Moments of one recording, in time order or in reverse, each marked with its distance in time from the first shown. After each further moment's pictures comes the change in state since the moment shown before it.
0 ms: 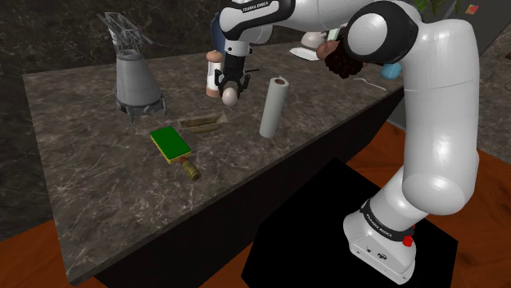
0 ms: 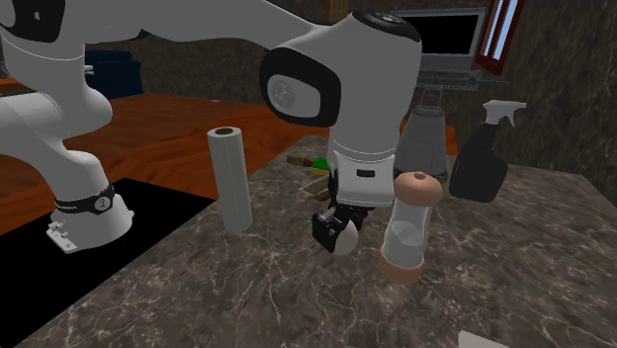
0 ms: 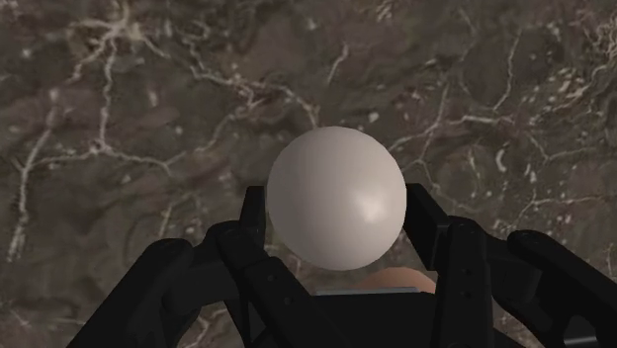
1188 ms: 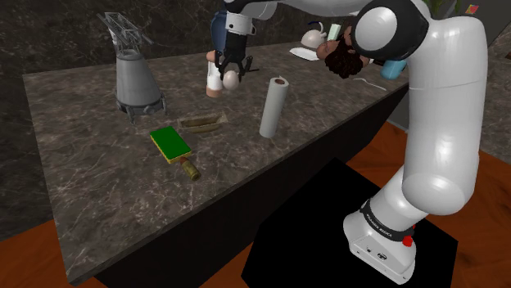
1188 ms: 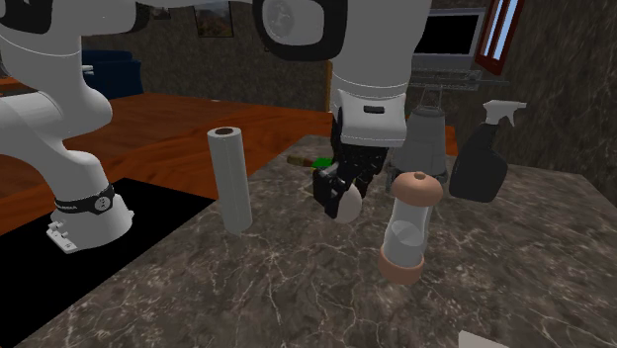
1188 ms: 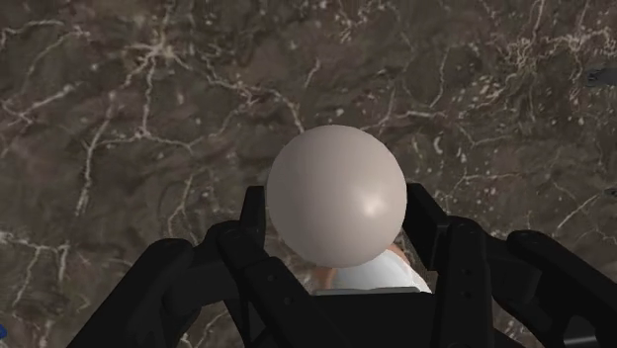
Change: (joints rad) arm -0.002 -0.045 -0.001 0.115 -0.007 -0.158 0.028
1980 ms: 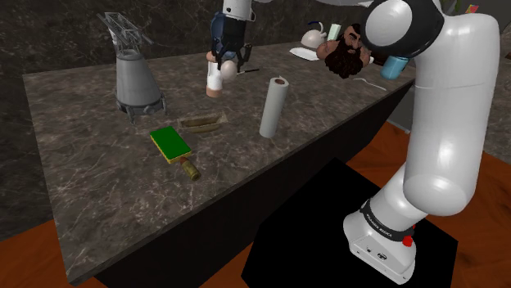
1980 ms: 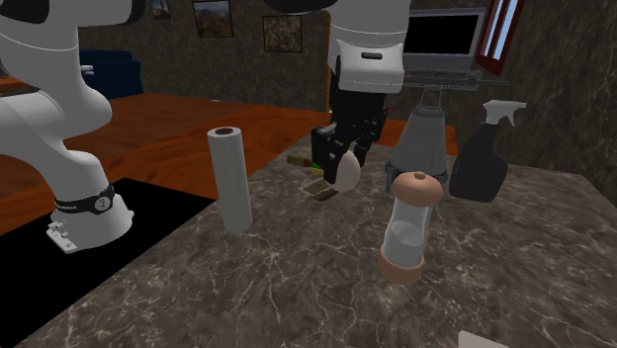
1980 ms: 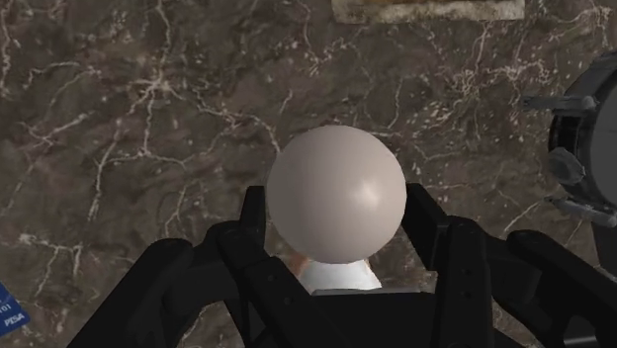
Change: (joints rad) arm 0.026 -0.058 0.009 0.029 -0.003 -0.080 0.049
